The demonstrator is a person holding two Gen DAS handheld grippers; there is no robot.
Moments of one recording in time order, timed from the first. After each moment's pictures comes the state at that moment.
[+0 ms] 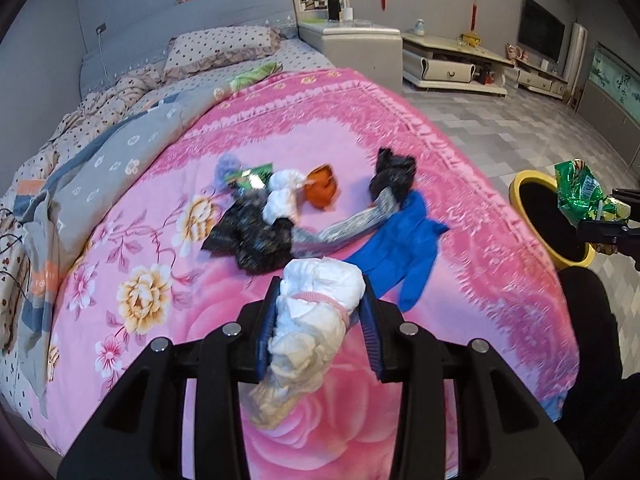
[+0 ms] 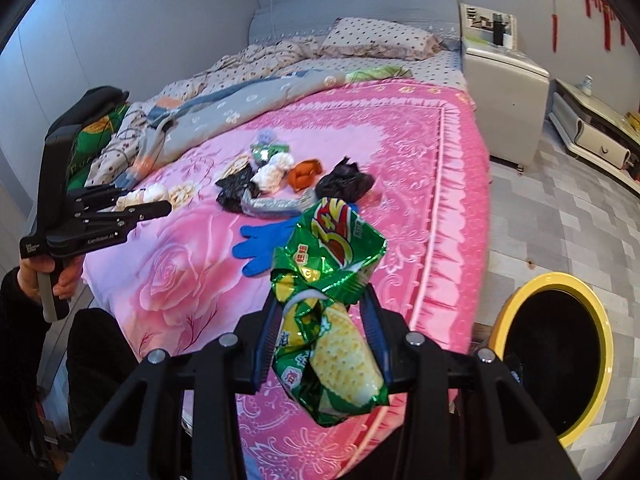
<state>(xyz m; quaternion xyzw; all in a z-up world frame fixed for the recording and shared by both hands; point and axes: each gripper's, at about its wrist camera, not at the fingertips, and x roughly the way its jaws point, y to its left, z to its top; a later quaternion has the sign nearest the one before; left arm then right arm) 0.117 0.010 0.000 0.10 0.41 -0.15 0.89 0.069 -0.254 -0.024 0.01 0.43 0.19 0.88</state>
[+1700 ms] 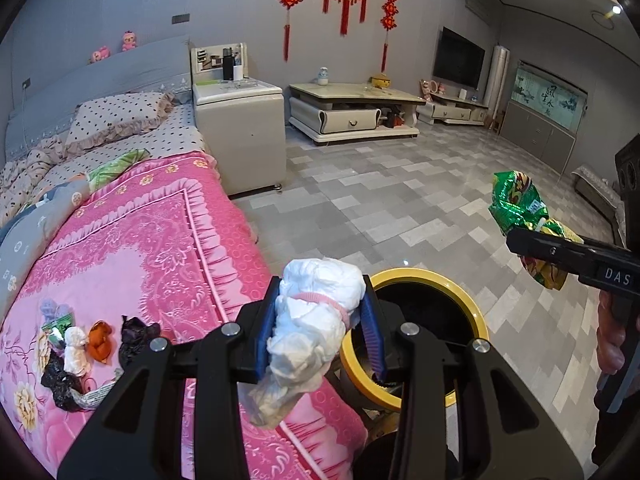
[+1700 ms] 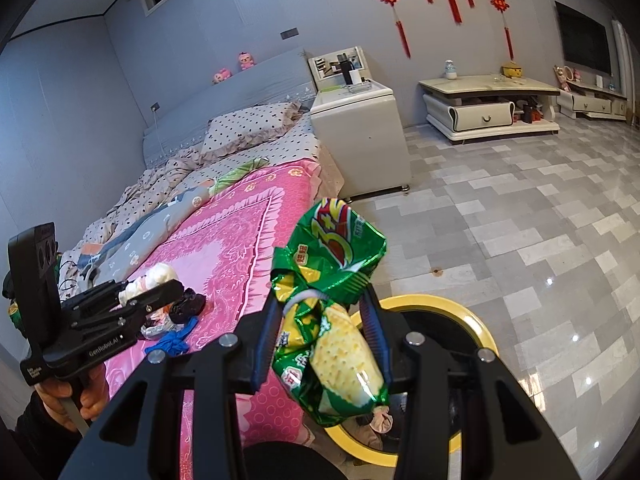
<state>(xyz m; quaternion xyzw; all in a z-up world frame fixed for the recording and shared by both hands) 0.143 -0.300 0.057 0.07 0.33 -0.31 0.89 0.044 -0.505 0.034 0.16 0.33 0.01 0.93</state>
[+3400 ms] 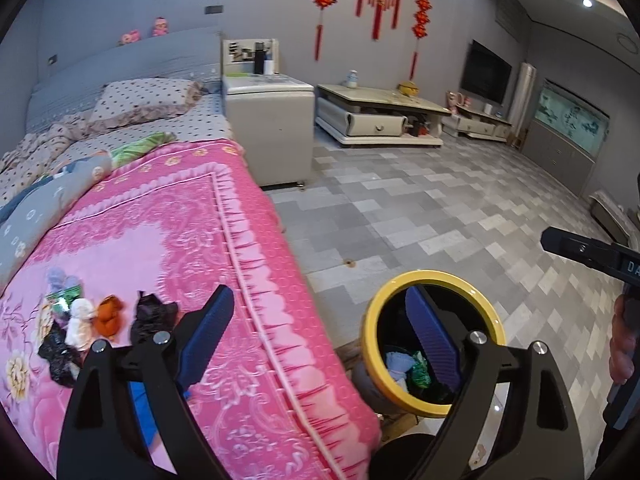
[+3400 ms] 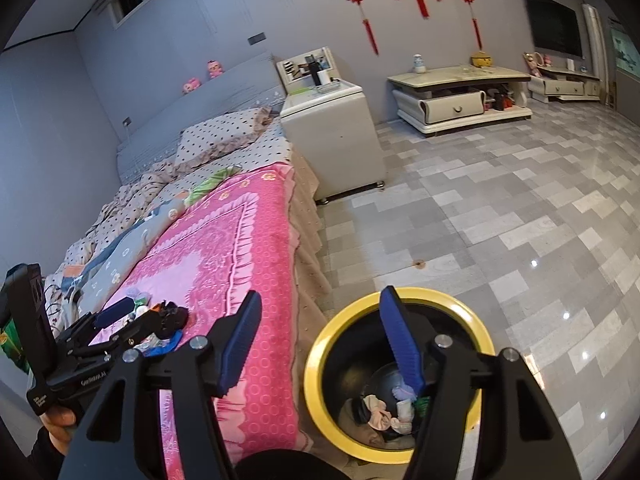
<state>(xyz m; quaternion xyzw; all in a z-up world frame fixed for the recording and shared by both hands) 0.154 -0.254 0.038 0.04 0.33 -0.26 0.91 0.048 -0.498 0.030 0.18 0.33 -0.03 0.93</state>
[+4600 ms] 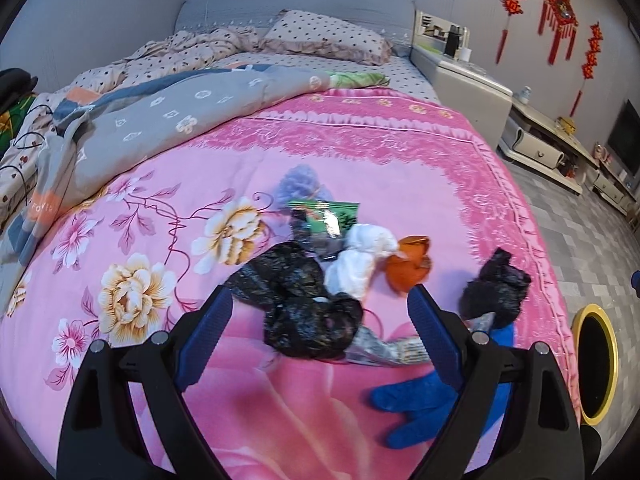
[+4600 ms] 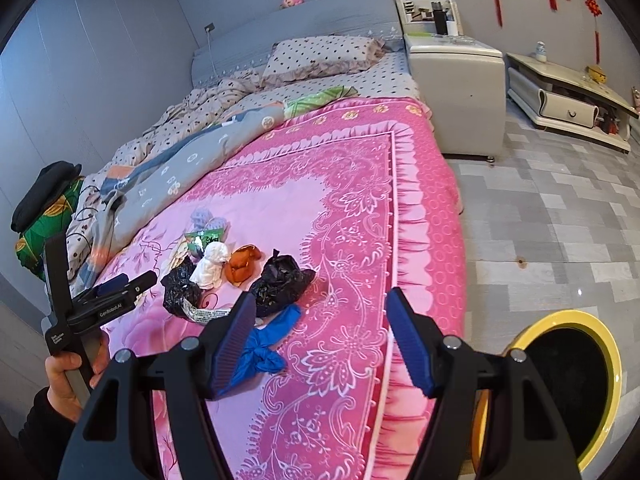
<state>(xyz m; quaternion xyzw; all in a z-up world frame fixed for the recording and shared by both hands) 0.246 0.052 -0.049 -0.05 0.41 0.01 0.91 0.198 -0.277 -0.019 0.09 0.42 0.12 0.89</state>
